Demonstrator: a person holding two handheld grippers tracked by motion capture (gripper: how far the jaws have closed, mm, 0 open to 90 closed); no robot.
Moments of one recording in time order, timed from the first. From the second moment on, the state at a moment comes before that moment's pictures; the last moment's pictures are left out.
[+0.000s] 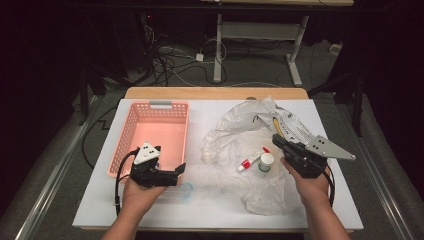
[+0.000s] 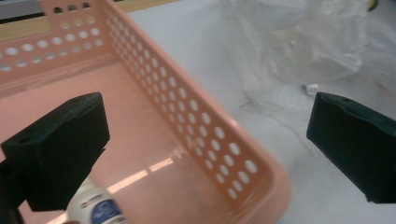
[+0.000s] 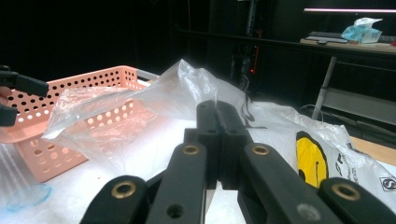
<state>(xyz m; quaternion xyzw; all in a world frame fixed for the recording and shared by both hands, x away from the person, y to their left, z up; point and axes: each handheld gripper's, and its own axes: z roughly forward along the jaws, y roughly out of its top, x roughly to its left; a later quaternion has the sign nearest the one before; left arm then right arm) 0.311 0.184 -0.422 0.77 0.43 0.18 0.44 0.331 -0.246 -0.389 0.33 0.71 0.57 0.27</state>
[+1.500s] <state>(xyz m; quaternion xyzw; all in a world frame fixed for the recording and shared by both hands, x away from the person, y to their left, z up) 0.384 0.230 -0.423 0.80 0.55 0.05 0.25 0.329 -0.252 -0.385 0.33 0.70 0.57 0.27</state>
